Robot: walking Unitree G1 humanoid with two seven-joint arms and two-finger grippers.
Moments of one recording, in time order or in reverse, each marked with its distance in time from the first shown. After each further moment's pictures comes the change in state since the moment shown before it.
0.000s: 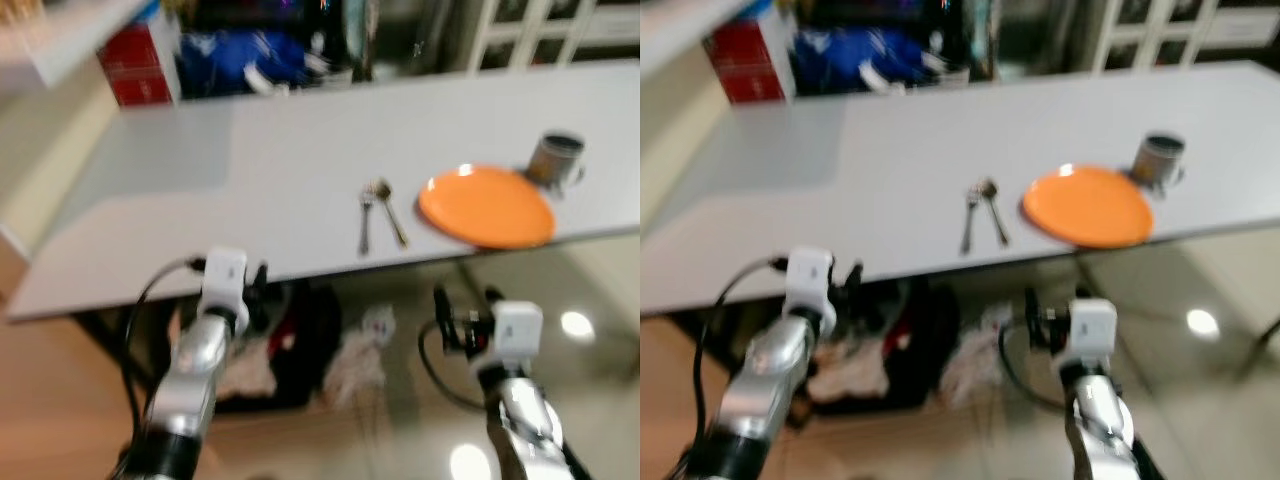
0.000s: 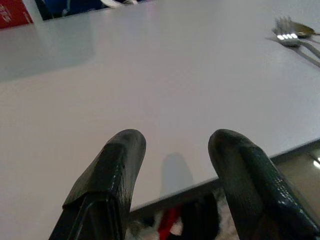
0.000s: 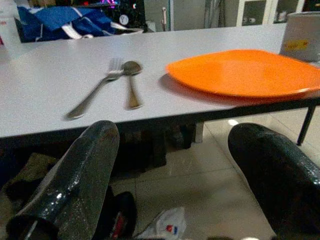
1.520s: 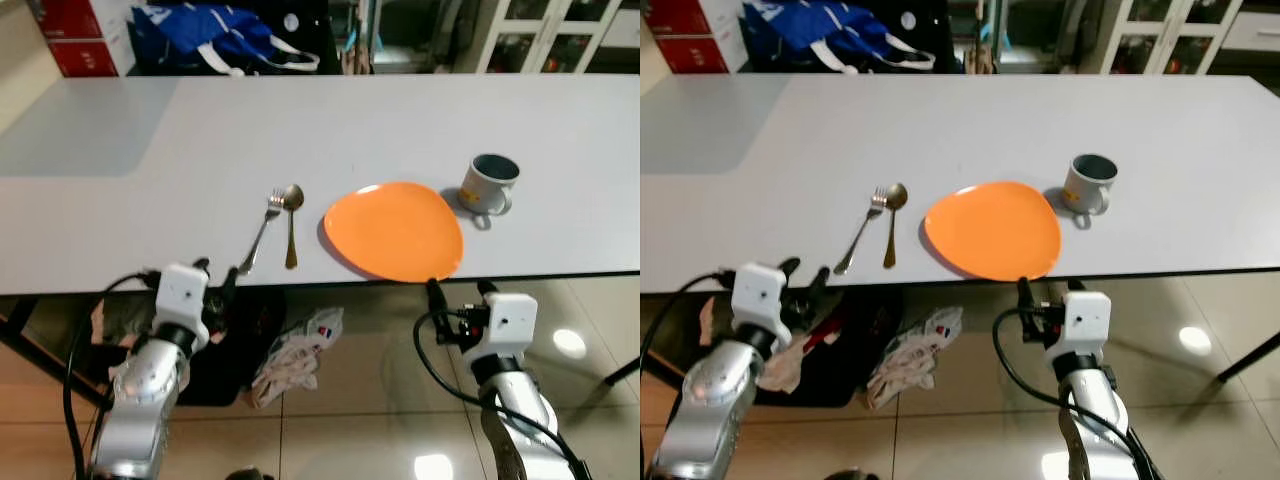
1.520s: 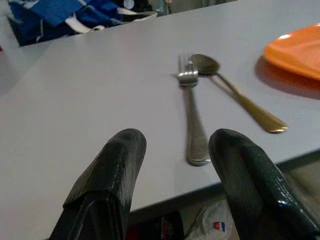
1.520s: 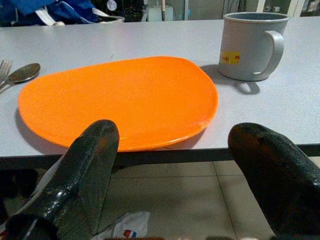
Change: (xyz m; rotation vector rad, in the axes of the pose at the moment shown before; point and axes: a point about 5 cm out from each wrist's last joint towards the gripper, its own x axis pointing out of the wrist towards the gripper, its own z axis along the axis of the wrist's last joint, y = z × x) left arm -0.045 0.031 -0.002 0.098 -0.123 -0.040; right arm 0.006 0.006 0.010 0.026 0.004 0.017
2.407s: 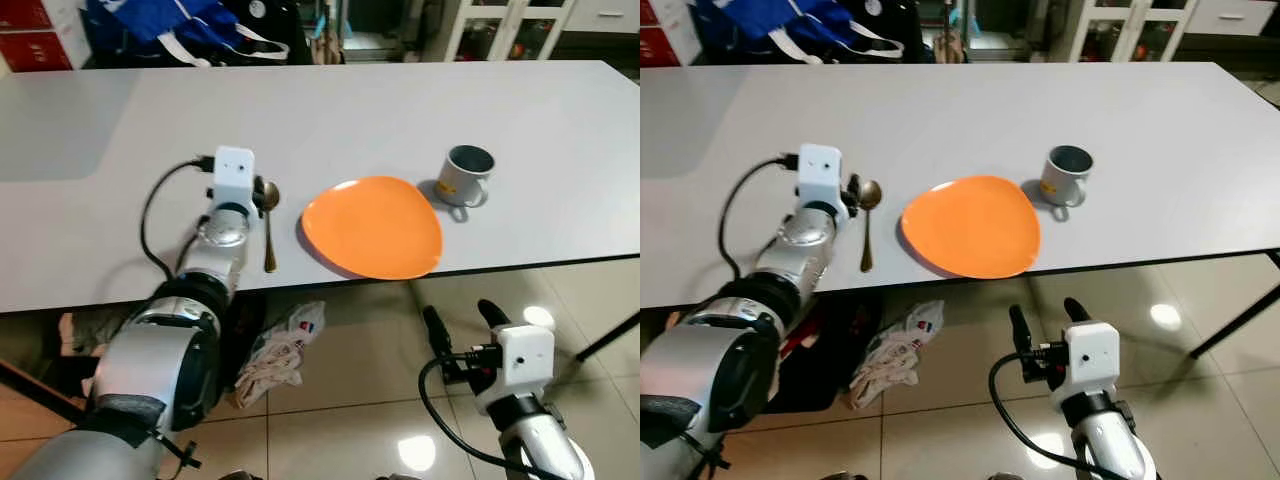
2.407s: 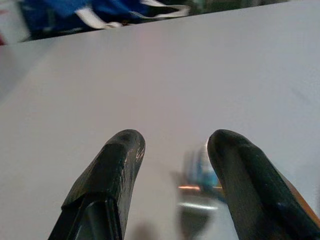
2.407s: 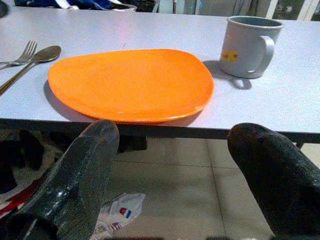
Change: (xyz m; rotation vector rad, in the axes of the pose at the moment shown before) left arm 0.141 0.009 0.072 -0.048 0.107 0.273; right arm -0.046 0.008 0.016 -0.059 0.018 0.122
